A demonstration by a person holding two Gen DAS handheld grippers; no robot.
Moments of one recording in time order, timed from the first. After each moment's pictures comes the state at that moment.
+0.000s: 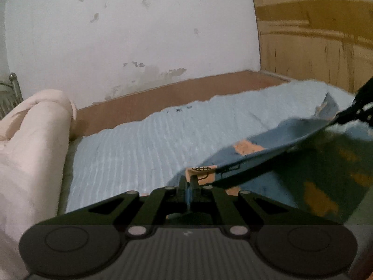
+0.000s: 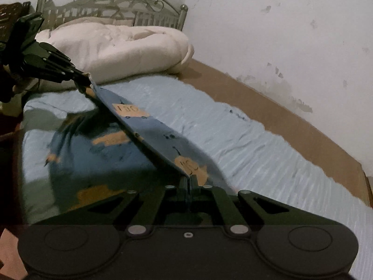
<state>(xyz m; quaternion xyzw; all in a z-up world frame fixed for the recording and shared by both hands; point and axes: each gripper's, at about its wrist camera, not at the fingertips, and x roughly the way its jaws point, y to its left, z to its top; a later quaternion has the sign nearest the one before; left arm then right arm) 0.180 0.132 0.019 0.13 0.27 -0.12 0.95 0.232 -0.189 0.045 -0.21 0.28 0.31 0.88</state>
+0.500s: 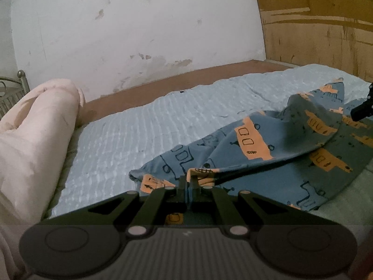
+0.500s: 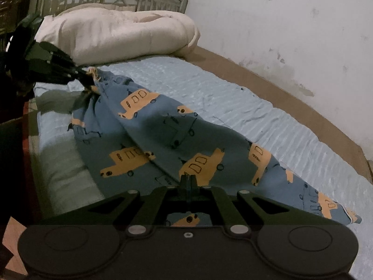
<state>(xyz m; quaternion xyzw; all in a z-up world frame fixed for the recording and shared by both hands) 0.154 0.131 -0.024 0.14 0.27 -0.10 0.95 0.187 -0.175 0.005 -0.23 0.30 0.29 0.88</state>
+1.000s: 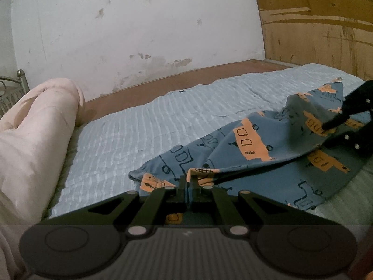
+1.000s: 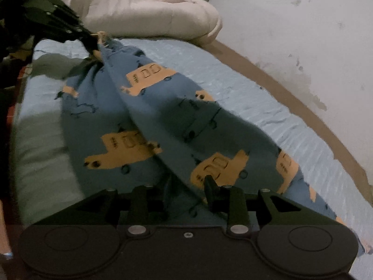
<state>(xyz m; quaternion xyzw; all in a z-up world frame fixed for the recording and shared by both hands) 0.145 0.132 -0.026 0.14 0.28 -0.10 0.95 0.218 -0.136 -0.043 -0.29 0.29 0.30 0.86</state>
